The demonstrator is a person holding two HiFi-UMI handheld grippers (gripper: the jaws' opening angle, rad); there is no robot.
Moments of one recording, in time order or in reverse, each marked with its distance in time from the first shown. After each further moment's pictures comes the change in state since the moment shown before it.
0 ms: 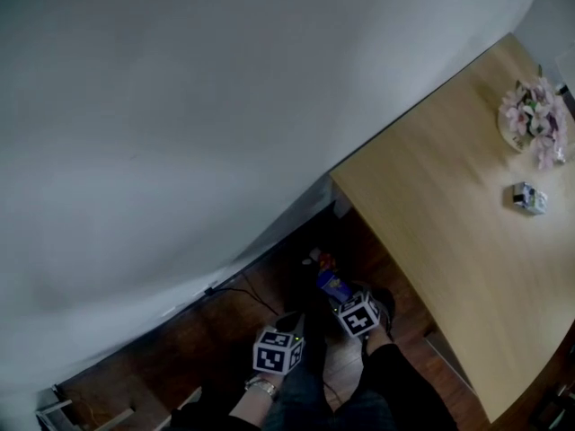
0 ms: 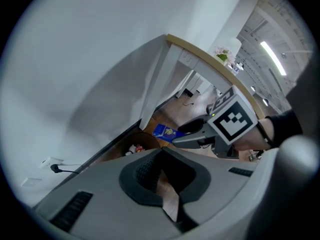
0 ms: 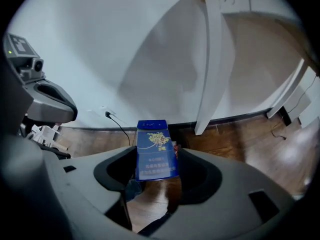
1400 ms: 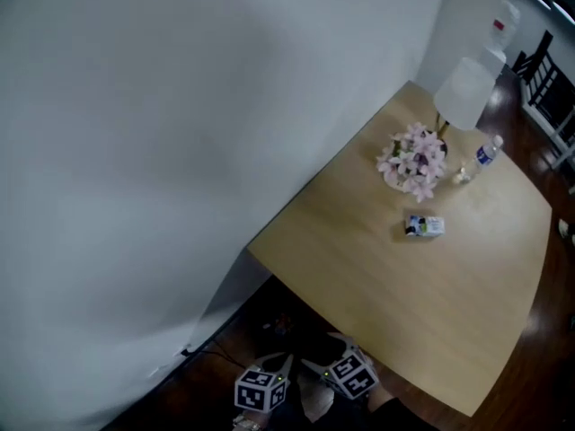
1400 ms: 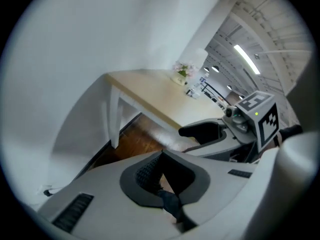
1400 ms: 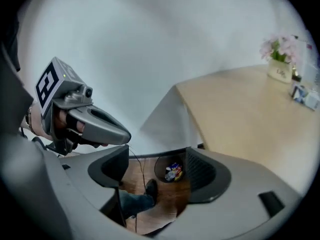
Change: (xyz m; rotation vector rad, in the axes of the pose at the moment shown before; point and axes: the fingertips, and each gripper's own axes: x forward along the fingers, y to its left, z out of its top) left arm -0.092 -0.180 0.101 0.172 -0.061 -0.208; right arm -0.271 0.007 0.021 0.110 -0.310 0.044
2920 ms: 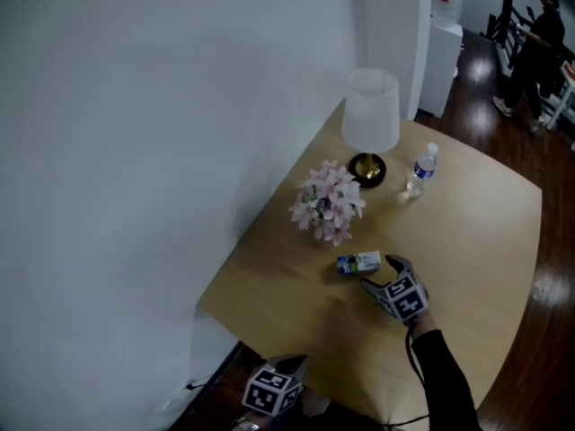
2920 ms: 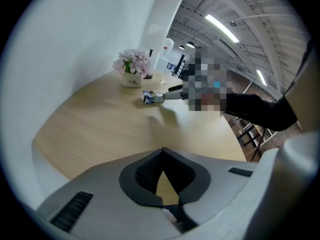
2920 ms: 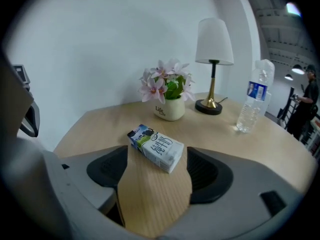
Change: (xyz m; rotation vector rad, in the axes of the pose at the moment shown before) left arm 0.100 -0.205 0.143 0.311 0.163 -0.049; right arm -0.213 -0.425 0.063 0.001 -0.192 -0.410
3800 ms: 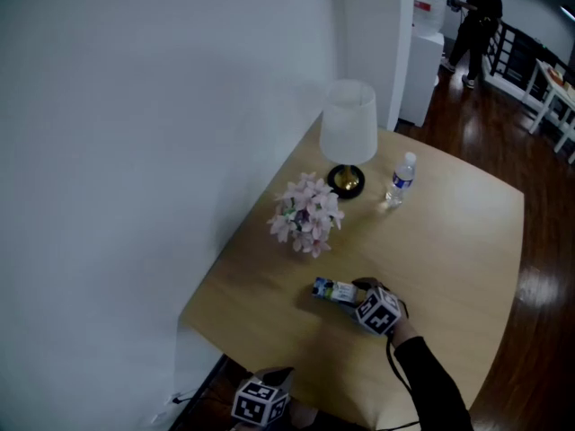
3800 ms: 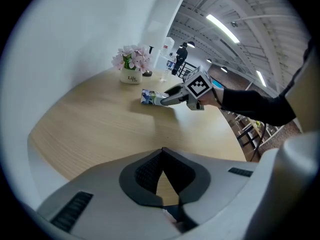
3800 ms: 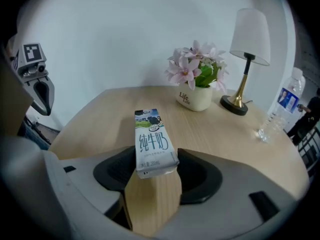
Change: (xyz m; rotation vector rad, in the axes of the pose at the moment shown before) left arm 0.014 -0.002 -0.010 -0.018 0.001 -0.010; right arm 0.013 0.037 -0.031 -0.222 0.160 0.129
